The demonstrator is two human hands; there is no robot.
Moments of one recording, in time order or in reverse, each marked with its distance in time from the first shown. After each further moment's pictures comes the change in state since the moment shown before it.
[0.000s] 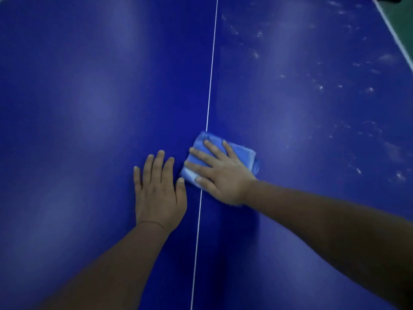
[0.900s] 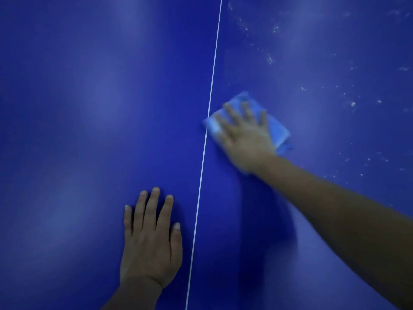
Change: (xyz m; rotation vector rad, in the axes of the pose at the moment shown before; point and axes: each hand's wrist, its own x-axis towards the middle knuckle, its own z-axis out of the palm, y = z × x) left_hand 0.033 0.008 0.012 0.105 -0.201 0.010; right_hand 0.105 0.137 -0.033 -0.031 0.068 0.377
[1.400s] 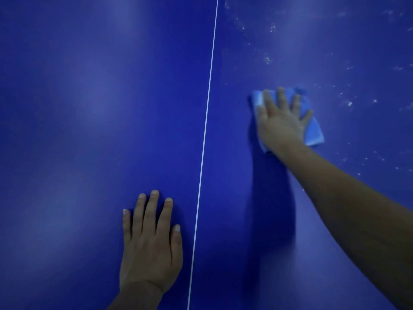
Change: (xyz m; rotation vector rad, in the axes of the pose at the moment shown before) left_hand 0.001 0.001 -0.001 -0.007 0.002 -0.003; right_hand 0.015 0.059 -0.010 0.128 0.015 0.561
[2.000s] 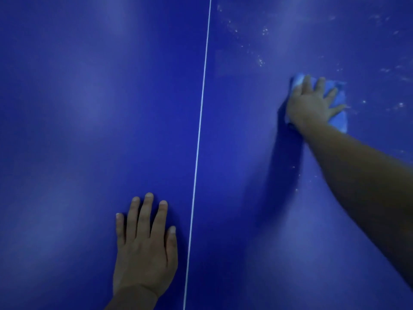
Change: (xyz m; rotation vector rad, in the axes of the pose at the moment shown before) left_hand 0.001 0.001 0.002 0.053 -0.028 -0.006; right_hand 0.062 0.057 -0.029 0.118 0.108 0.381
